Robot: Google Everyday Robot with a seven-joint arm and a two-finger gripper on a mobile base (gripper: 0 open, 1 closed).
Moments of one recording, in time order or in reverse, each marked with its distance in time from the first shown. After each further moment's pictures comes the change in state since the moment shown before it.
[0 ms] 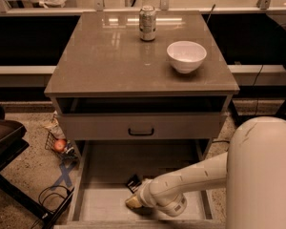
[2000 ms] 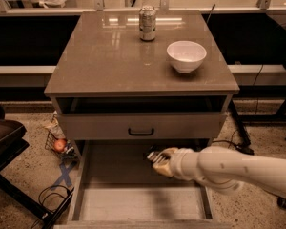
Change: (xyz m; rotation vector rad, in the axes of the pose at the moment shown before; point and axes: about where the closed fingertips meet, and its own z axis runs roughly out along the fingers) arm -0.067 -0.093 -0.184 0.042 -0.218 -0.076
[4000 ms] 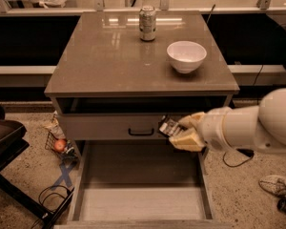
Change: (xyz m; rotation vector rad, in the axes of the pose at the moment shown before) arm -0.123 -0.017 -0.207 -0.086 -0.037 -0.041
